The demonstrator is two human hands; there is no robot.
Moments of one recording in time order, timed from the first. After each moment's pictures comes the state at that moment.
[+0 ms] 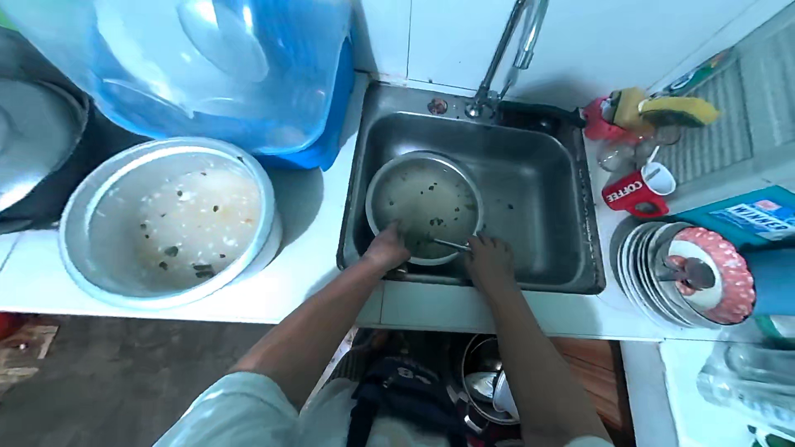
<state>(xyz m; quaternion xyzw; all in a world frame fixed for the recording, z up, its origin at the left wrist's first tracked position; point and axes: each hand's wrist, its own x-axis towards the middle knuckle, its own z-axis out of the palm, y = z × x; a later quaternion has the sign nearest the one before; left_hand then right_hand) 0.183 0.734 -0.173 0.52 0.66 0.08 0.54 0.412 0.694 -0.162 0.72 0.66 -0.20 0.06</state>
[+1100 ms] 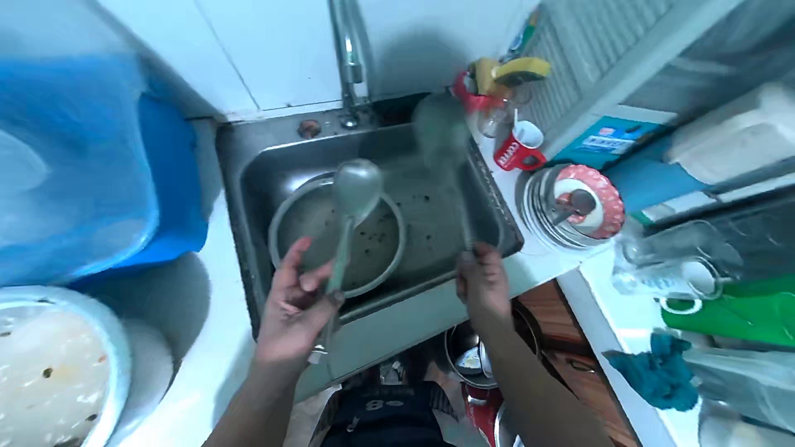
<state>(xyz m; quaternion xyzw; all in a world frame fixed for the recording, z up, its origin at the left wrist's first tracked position) 0.186 0.693 -0.083 0.51 0.38 0.41 0.66 0.440 0.605 -0.080 0.66 0.31 -0.34 -0.59</state>
